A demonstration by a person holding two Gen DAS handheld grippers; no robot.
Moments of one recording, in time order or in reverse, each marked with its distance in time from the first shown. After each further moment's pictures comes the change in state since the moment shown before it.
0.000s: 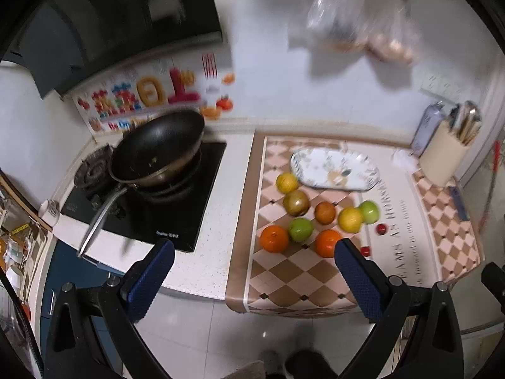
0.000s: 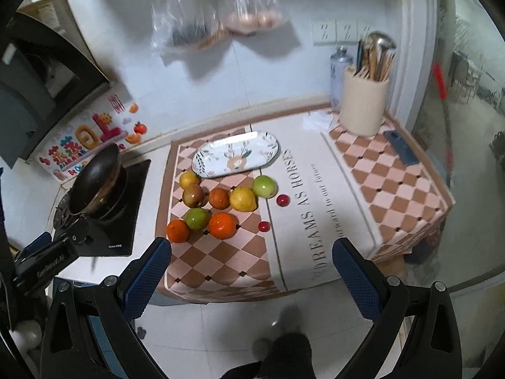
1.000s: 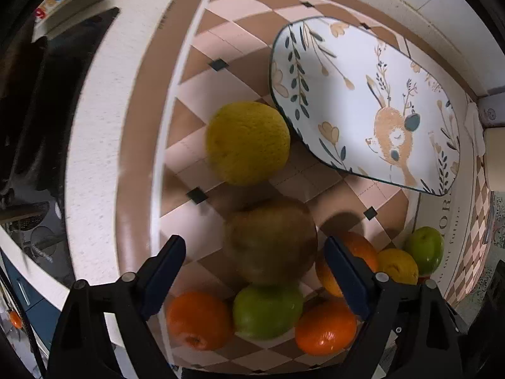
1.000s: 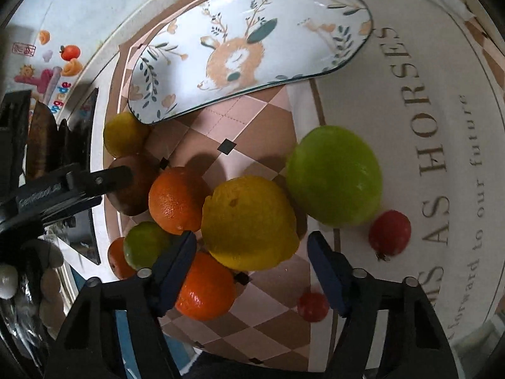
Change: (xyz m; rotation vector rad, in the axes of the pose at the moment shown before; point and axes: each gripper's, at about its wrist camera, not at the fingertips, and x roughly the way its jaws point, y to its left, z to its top) left arm 0.368 -0.068 0.068 -0.062 0.713 -0.134; right arm 0.423 0.022 0.055 0.041 0.621 0.185
